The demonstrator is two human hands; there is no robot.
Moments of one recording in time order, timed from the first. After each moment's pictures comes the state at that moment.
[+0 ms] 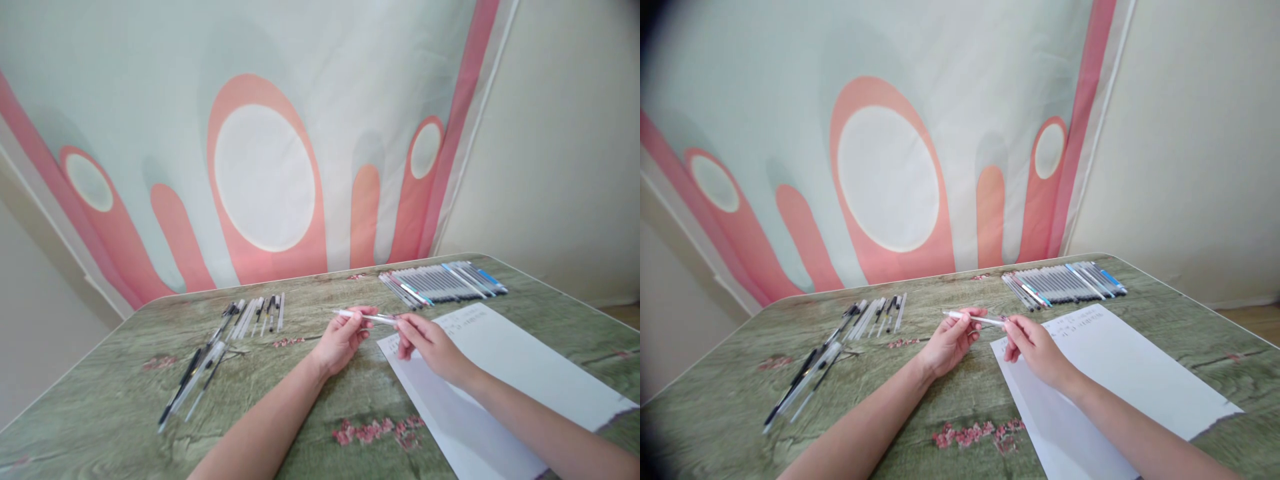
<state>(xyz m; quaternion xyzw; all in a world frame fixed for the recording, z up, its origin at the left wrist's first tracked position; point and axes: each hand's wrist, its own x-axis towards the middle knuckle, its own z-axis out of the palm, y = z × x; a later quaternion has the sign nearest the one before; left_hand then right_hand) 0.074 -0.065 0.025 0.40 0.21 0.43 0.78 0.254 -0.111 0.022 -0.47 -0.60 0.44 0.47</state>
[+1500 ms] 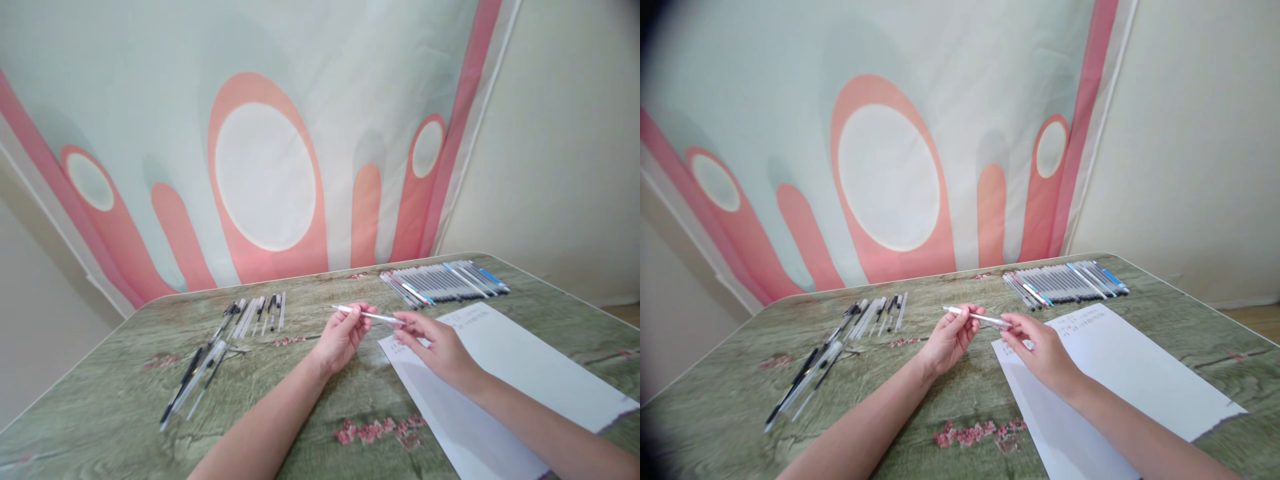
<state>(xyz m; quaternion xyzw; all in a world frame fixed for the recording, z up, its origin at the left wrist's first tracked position) 0.075 -0.059 0.022 0.36 0.17 0.46 0.80 0.259 -0.114 0.020 -0.49 -0.69 0.25 0.48</state>
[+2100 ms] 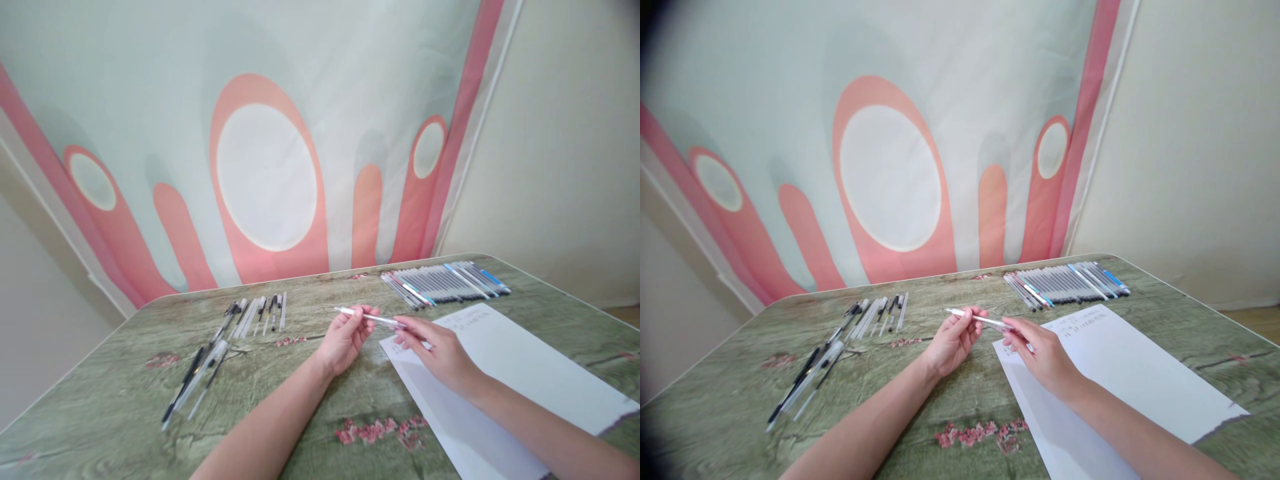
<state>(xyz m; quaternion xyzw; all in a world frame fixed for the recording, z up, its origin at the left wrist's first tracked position) 0.076 -0.061 0.019 0.34 0.19 0.45 0.80 0.260 -0.114 0.010 -0.47 -0.72 0.19 0.47</state>
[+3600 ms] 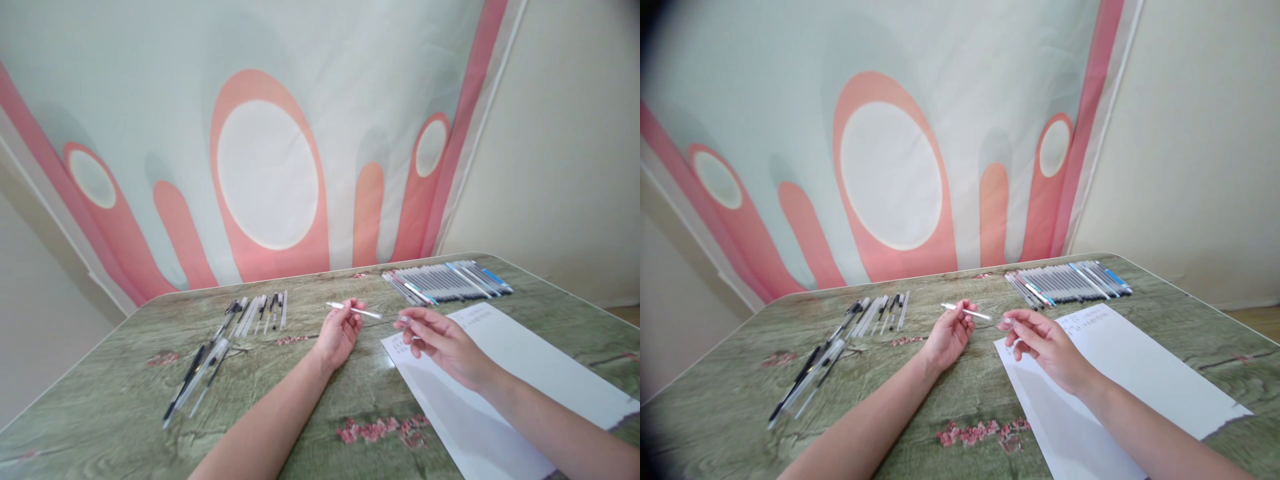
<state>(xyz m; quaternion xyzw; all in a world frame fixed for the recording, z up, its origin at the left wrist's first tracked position) 0.068 -0.045 0.009 0.24 0.23 0.50 0.80 0.259 -0.118 0.032 -0.41 -0.54 0.52 0.52</state>
